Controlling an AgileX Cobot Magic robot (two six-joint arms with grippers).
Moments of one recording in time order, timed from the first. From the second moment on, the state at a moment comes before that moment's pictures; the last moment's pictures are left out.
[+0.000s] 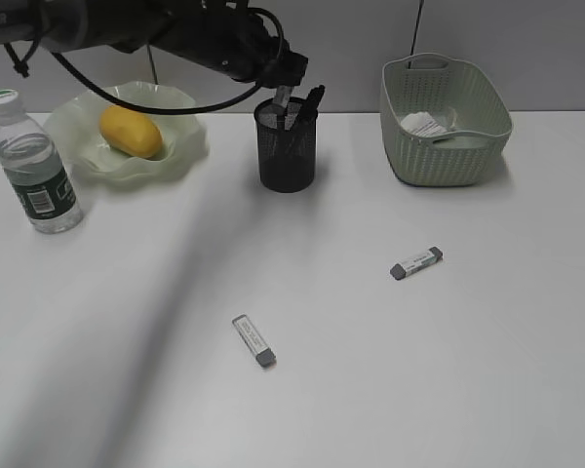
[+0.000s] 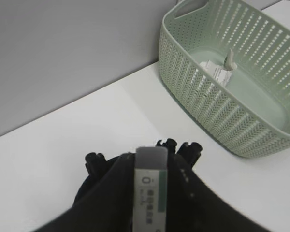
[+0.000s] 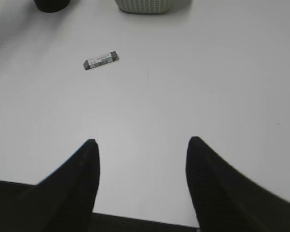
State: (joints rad) left arm -0.44 2.31 -1.98 -0.68 0.47 0.64; right arm 0.31 0.22 -0.54 -0.08 0.98 0.17
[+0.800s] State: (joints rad) left arm -0.44 2.13 -1.99 -0.48 0.81 0.53; right arm 0.31 0.22 -0.54 -0.08 0.98 0.17
